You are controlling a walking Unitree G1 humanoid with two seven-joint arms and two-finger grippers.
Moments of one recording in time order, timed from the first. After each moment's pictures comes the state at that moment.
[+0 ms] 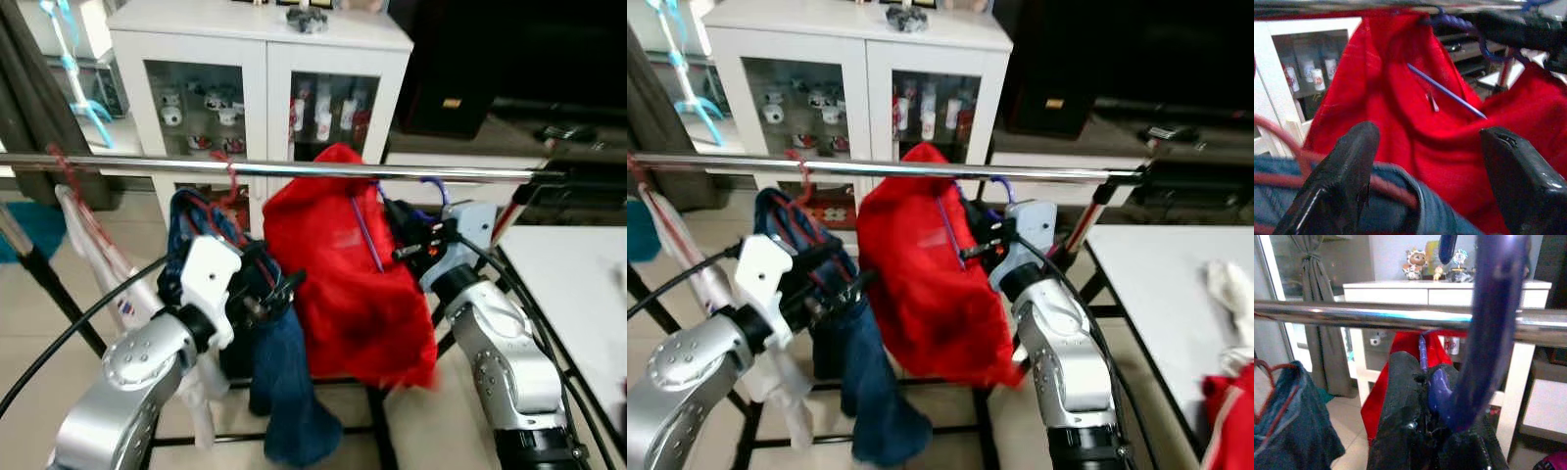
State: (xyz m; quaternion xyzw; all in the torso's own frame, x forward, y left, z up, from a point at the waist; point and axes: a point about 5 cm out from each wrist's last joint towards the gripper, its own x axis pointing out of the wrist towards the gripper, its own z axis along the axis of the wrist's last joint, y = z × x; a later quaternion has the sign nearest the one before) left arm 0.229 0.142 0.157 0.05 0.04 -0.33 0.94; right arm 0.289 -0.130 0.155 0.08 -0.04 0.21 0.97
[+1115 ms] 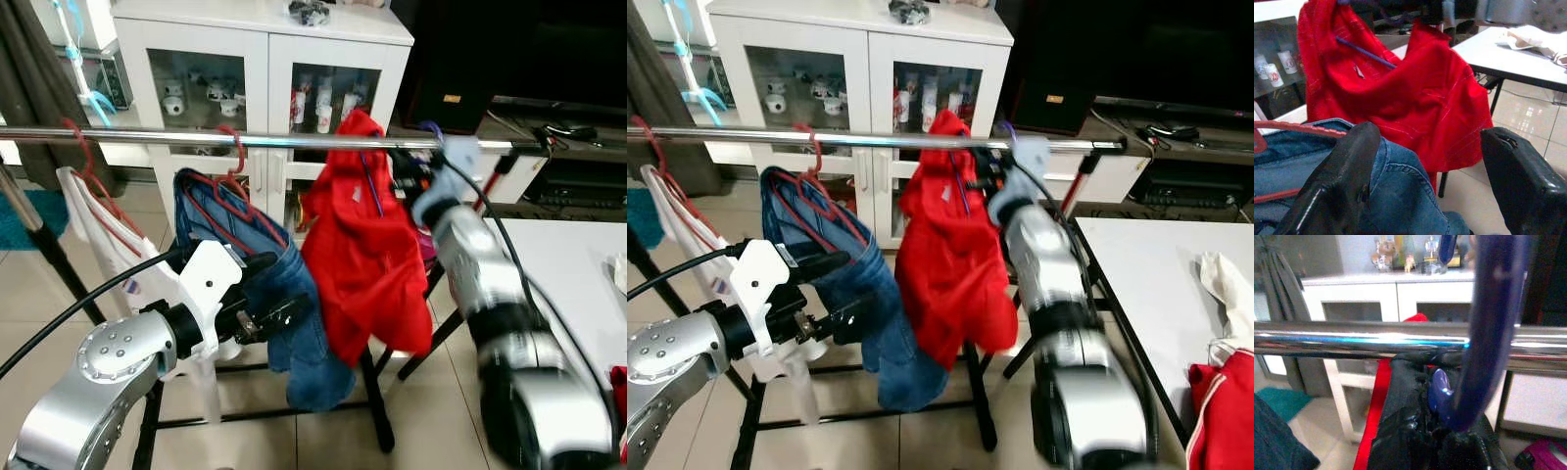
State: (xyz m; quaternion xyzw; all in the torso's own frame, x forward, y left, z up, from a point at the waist) left arm 0.222 0.147 0.171 0.10 0.06 -0.41 0.90; right arm 0.391 -0.134 0.172 0.07 0.00 0.15 0.99
